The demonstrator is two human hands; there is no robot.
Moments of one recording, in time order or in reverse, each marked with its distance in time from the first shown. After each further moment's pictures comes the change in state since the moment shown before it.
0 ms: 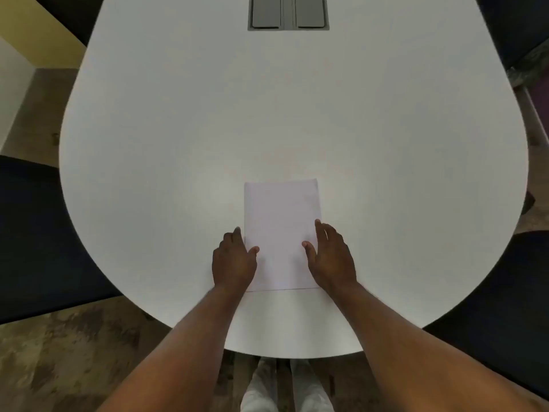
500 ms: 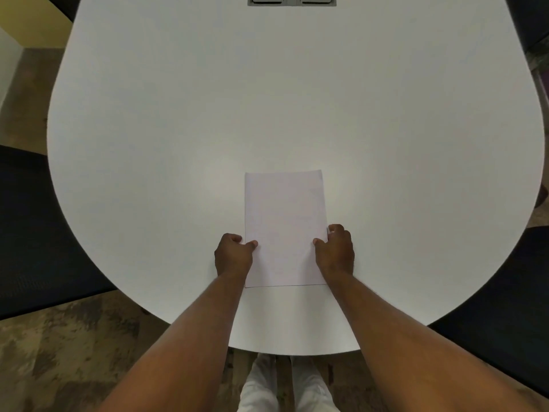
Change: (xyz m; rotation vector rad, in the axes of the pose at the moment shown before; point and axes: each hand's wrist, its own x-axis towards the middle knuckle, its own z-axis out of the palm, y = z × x) left_hand 0.022 -0.004 0.018 -0.574 -0.083 -0.549; right_hand 0.022 -0.002 0.020 0.337 0.037 0.491
